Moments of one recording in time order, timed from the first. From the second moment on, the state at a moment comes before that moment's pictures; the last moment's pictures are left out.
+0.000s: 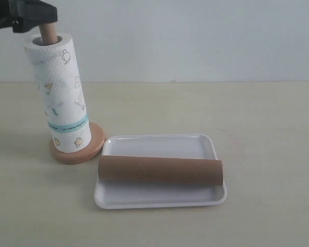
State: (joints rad) left arm -0.03 1.35 -1.05 -1.33 0.49 1.29; right arm 0.00 0.01 0.00 0.15 0.33 -0.02
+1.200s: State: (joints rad) left arm -0.03 0.97 -1.05 -0.97 0.88 0.69; right arm 0.00 0.01 0.00 0.15 0.33 -0.02
